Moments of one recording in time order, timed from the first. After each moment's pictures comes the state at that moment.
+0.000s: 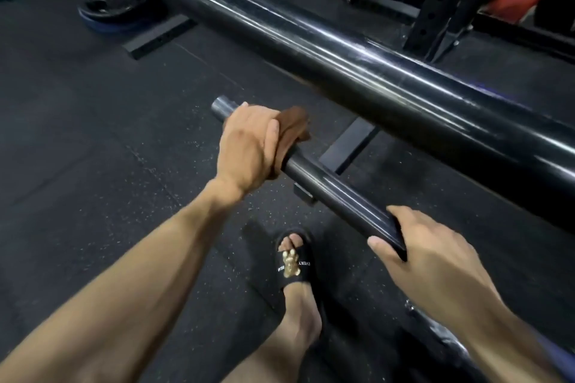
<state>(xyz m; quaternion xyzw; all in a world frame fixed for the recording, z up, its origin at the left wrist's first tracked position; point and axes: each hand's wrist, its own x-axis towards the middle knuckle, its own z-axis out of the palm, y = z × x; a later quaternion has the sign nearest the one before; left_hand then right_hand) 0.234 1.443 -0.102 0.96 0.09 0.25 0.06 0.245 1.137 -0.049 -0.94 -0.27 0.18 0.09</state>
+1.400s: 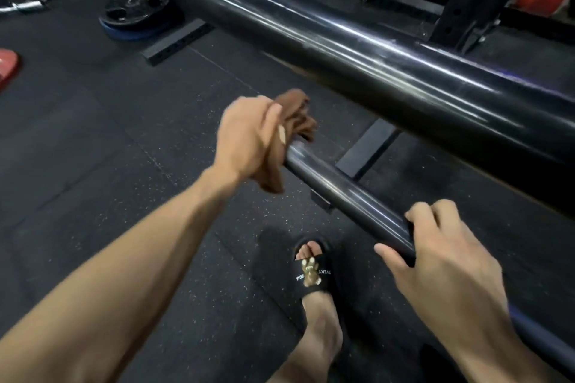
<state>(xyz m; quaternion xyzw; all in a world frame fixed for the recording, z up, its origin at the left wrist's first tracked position) 0.248 1.490 -0.100 0.95 0.16 0.26 0.13 0.236 1.165 -0.081 -0.95 -0.29 -0.03 0.12</state>
